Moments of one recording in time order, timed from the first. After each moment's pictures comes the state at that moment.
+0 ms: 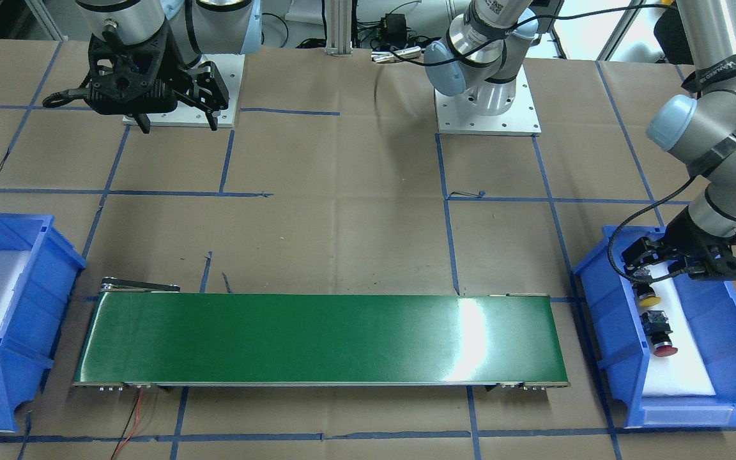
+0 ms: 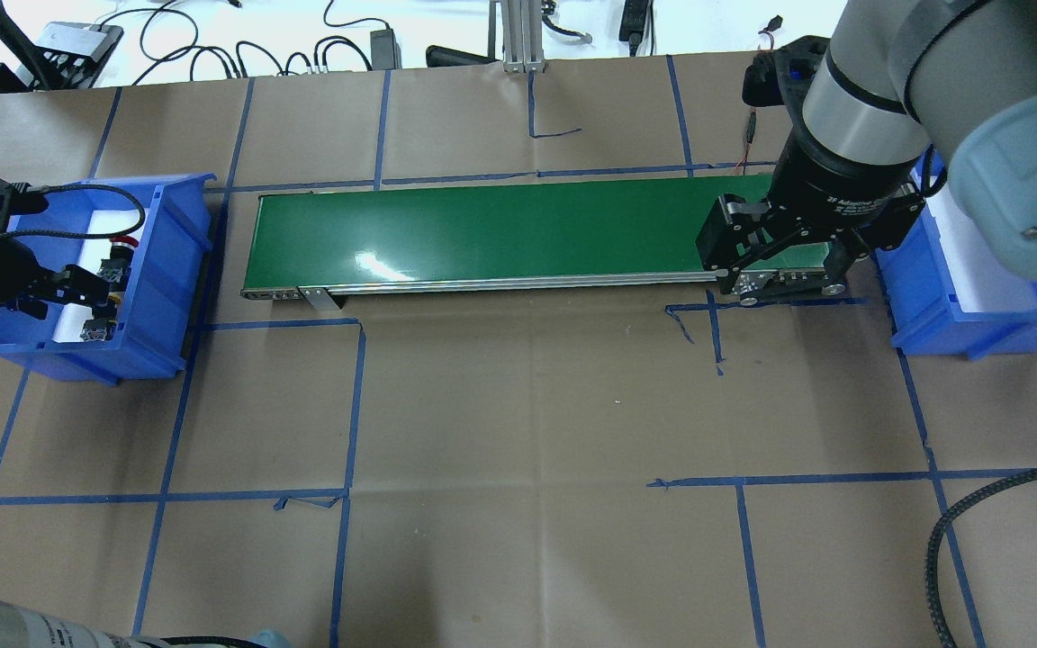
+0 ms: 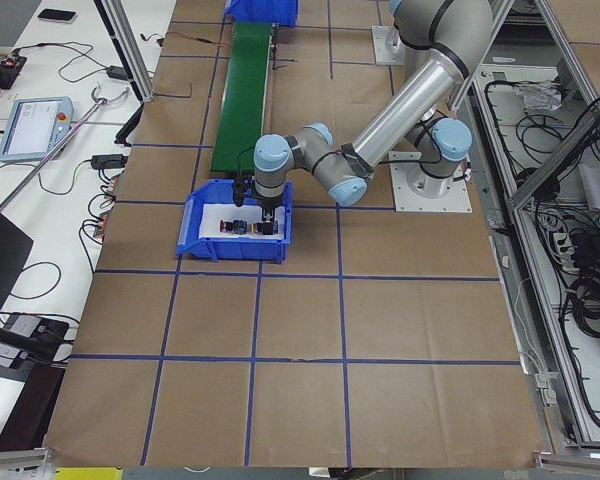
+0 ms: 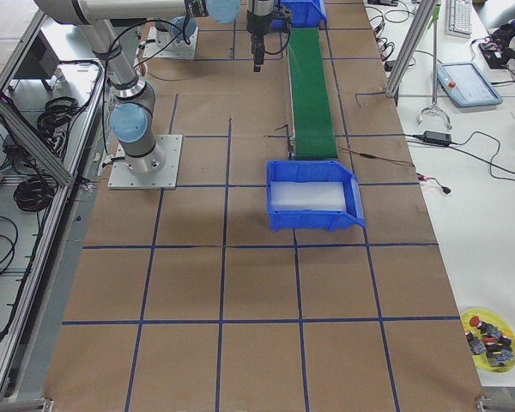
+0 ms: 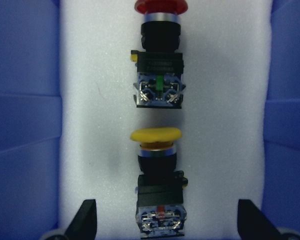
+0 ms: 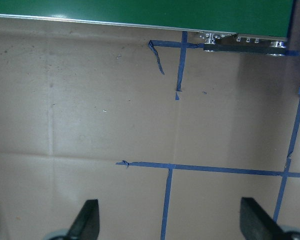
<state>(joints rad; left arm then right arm) -0.94 -1.87 -1.94 -0.84 1.52 0.62 1.63 -1.67 1.67 -1.50 -1.56 -0.02</state>
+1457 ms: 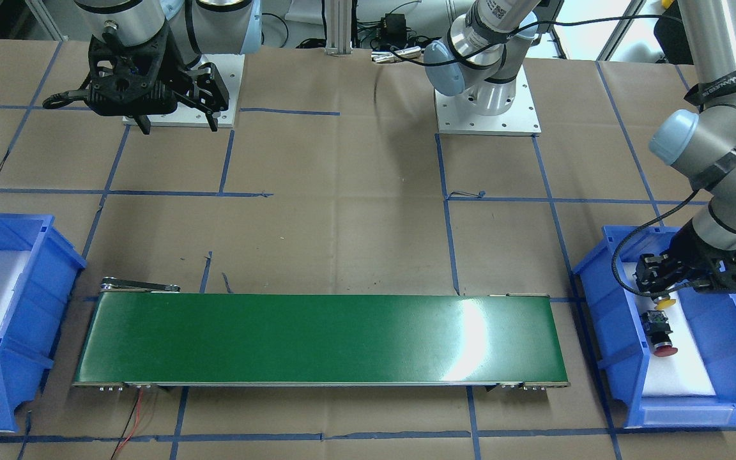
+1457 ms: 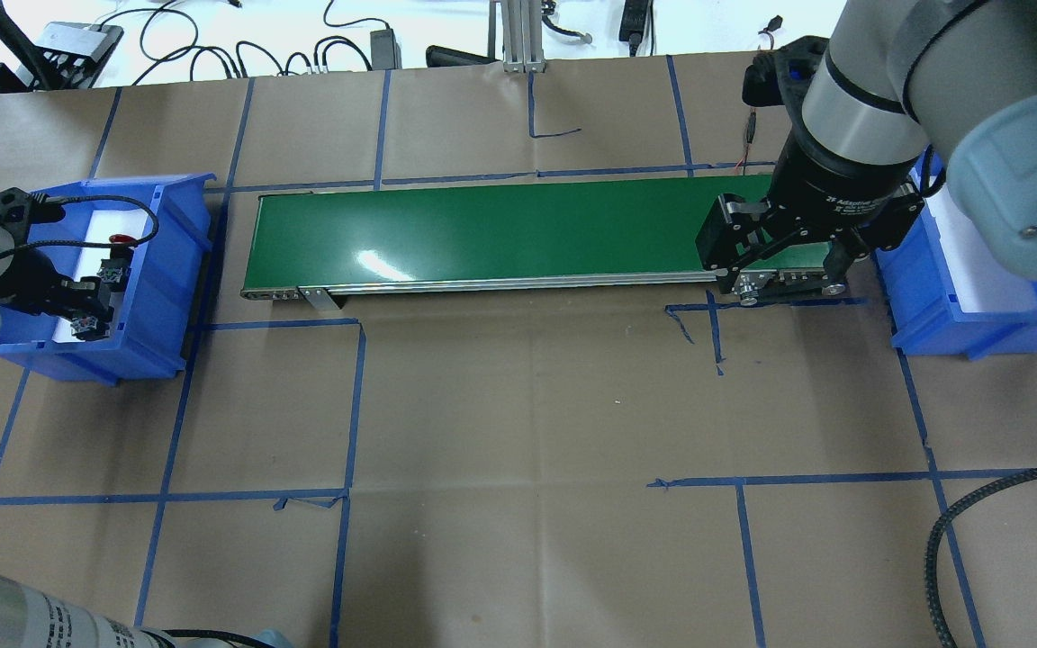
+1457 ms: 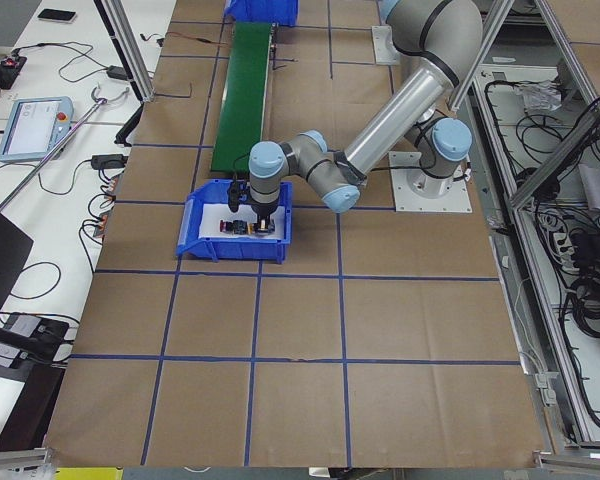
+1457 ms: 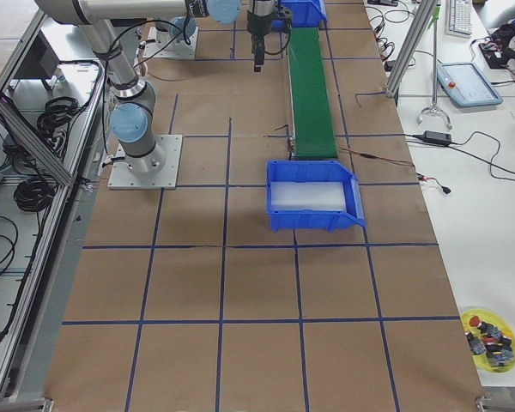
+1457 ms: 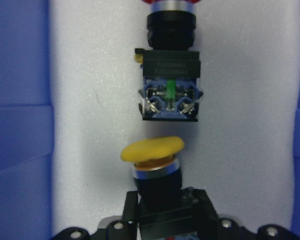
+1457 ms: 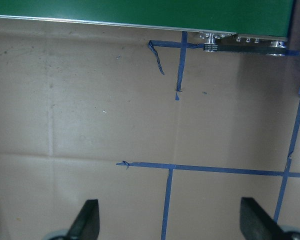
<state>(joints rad) -0.94 -1.92 -1.86 -0.87 1.53 0.62 1.63 -1.67 1.67 -1.51 -1.56 -0.02</state>
